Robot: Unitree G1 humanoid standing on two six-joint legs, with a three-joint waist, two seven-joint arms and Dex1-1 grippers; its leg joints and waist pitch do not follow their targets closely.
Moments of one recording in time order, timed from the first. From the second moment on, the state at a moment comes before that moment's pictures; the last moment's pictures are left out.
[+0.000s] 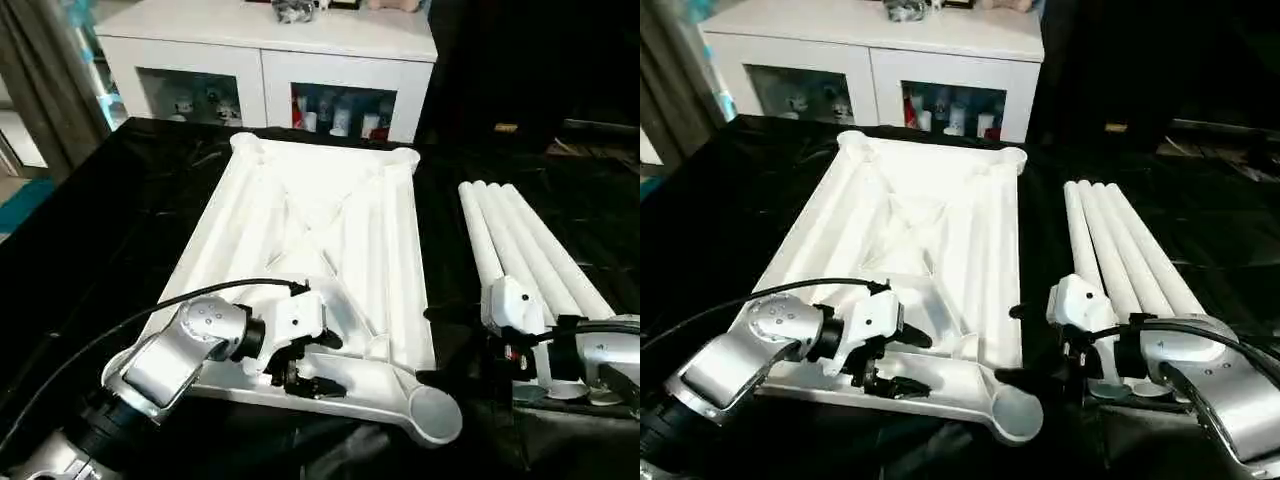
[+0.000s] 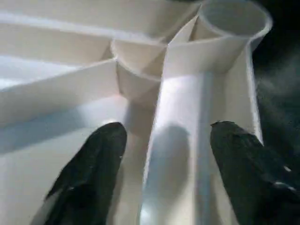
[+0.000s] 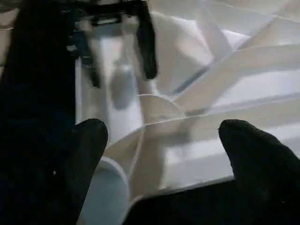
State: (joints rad) left arm -0.39 0.51 -0.50 0.03 -0.11 0.37 -1.12; right arm -0.04 -0.83 0.11 -0.33 0.37 0.47 1.09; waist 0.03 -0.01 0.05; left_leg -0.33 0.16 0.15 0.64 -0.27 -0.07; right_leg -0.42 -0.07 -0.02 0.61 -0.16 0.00
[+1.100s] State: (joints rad) left arm -0.40 0.51 -0.52 0.06 0.00 0.31 -1.10; right arm -0.04 -0.83 0.13 -0.33 0.35 0.44 1.12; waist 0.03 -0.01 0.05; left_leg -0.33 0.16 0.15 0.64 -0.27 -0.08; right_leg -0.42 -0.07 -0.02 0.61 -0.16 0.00
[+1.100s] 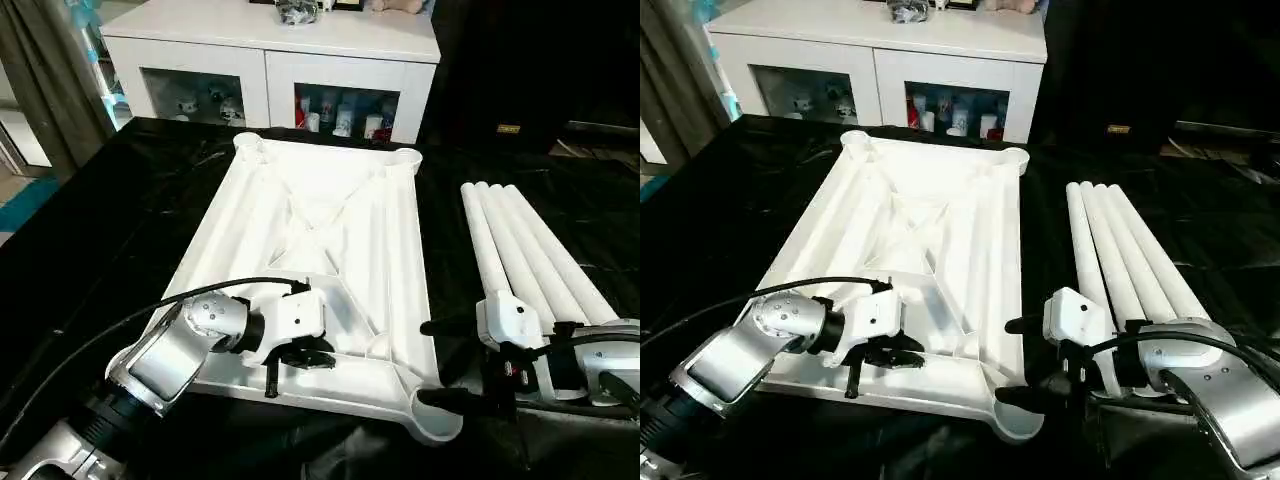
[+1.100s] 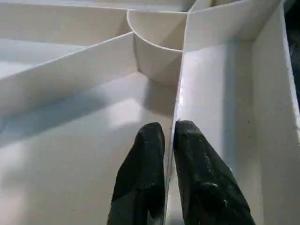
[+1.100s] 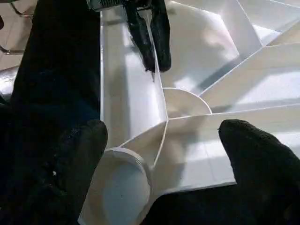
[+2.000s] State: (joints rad) left arm -0.45 0.60 -0.57 0.09 0.28 -0.02 -0.96; right arm -0.05 -0.80 0.16 -0.35 0.36 0.46 1.11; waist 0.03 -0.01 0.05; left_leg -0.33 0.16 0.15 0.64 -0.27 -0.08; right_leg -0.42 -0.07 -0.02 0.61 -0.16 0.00
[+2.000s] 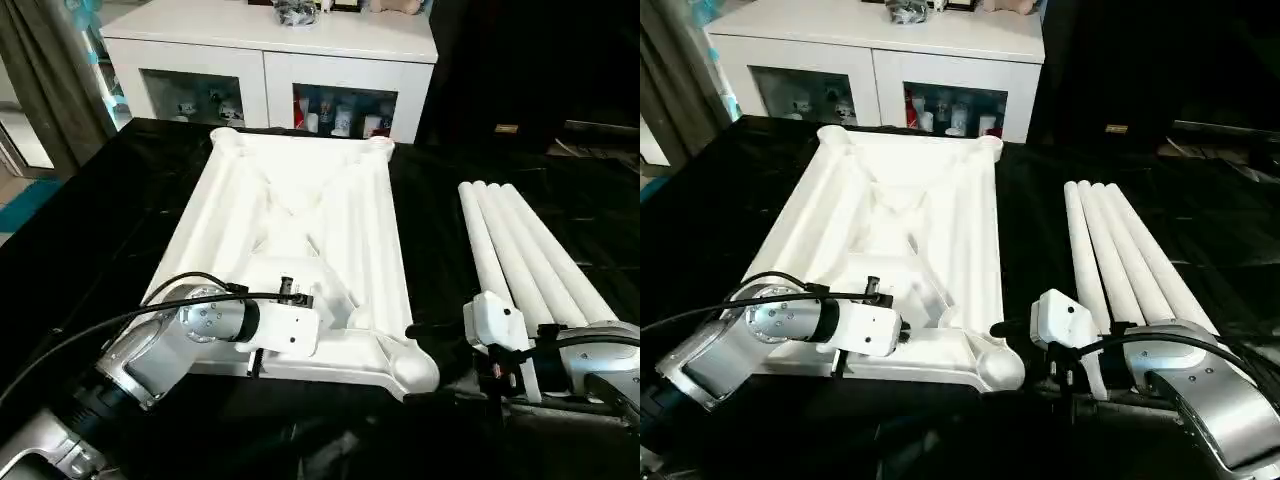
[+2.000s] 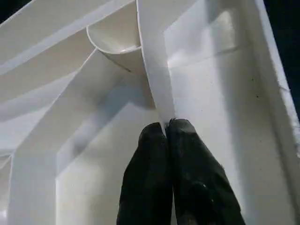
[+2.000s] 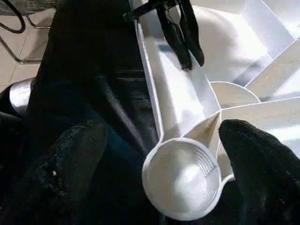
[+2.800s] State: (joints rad) left arm -0.40 0.66 -0.46 0.14 0.23 -0.04 -0.94; right arm -0.08 -0.76 0.19 -0.35 0.35 0.45 1.09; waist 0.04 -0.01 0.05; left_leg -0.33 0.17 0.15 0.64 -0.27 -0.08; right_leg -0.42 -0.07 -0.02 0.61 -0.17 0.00
